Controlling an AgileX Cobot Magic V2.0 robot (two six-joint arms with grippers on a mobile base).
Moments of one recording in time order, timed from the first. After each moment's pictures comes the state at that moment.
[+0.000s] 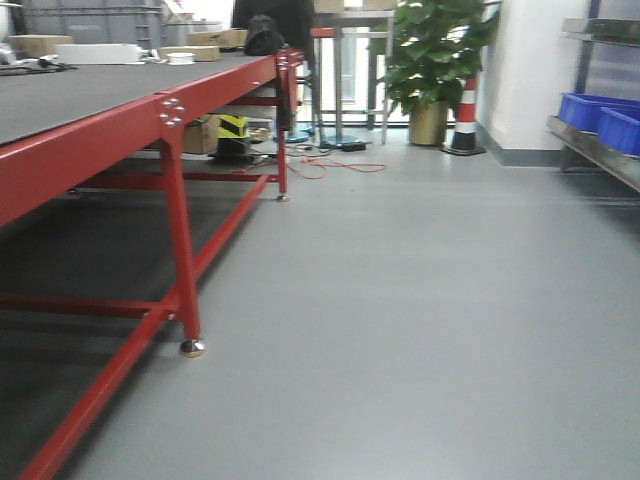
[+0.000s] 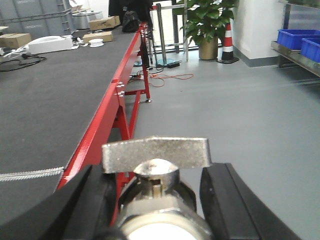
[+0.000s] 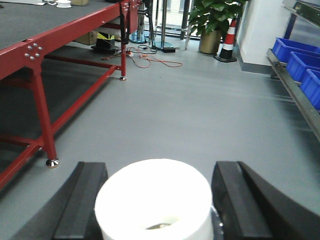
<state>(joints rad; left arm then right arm) 0.01 0.57 -0.86 -0.08 0.48 0.21 0.08 0.60 -0.75 0.12 0.41 -0.13</state>
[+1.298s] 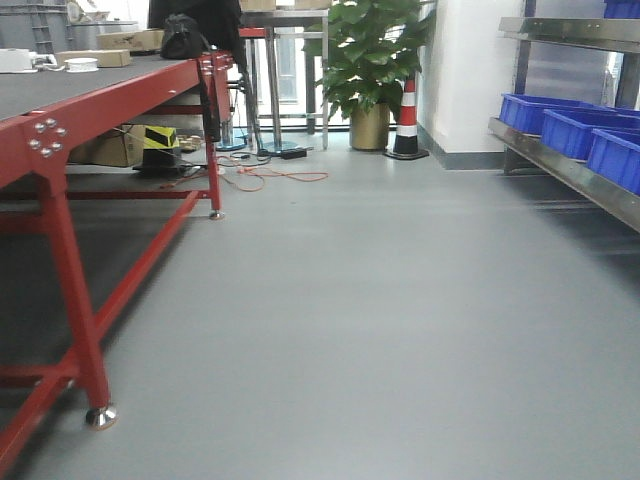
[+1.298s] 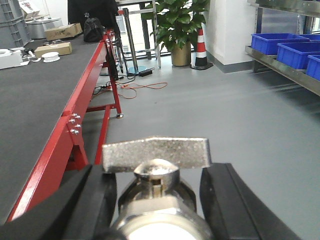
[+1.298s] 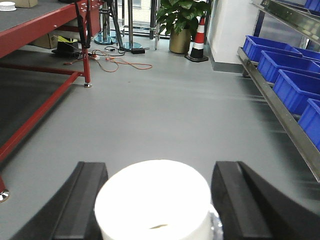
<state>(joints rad) 0.01 0.57 -0.86 -0.08 0.48 0.21 0.08 0.60 -0.75 0.12 0.41 -0.13</state>
